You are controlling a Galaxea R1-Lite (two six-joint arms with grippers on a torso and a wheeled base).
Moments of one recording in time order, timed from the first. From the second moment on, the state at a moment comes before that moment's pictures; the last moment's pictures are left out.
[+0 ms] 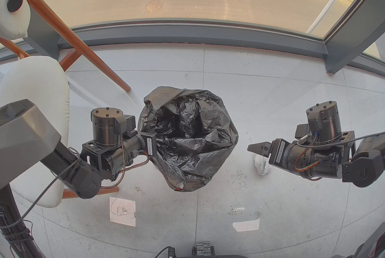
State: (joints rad) left arm -0.43 2.06 -0.76 -1.01 0.12 -0.13; right arm 0.57 1.71 -0.73 -0.34 -0.07 0.75
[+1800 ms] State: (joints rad) left arm -0.54 2.00 -0.87 -0.68 0.21 0.08; right arm 0.58 1.72 -0.72 -0.34 -0.07 0.76
